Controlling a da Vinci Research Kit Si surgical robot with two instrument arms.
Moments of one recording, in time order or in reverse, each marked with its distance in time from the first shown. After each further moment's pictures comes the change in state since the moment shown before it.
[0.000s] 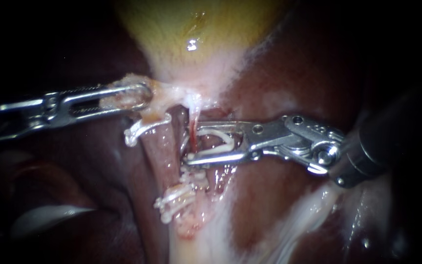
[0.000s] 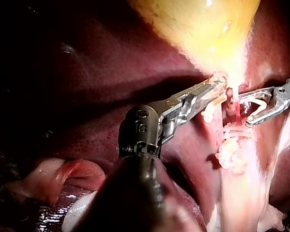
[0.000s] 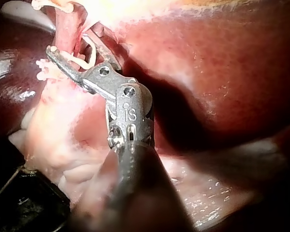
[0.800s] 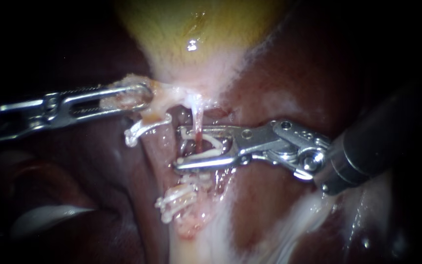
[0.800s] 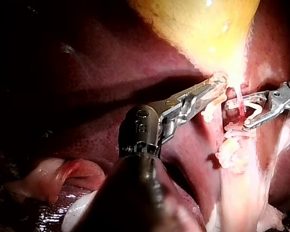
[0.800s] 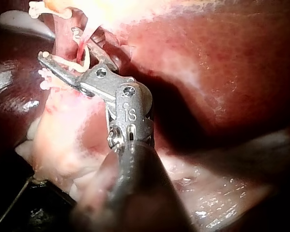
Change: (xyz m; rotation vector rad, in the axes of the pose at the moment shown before) right arm 0.000 -0.001 0.001 0.071 0.072 0.028; left arm 0.000 0.000 0.000 -0.003 -0.001 0.001
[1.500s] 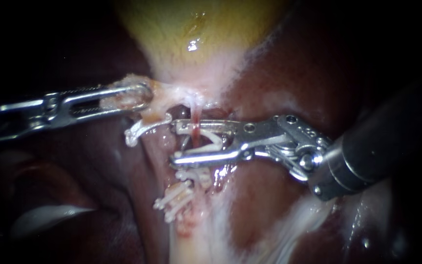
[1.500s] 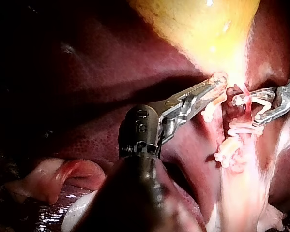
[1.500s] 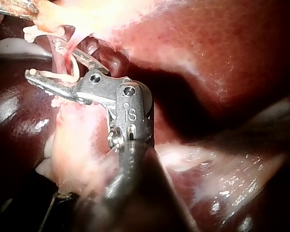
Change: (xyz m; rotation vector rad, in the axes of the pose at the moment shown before) right arm 0.002 -0.001 0.000 0.057 0.057 0.075; left arm 0.000 0.000 0.000 0.000 0.000 0.000
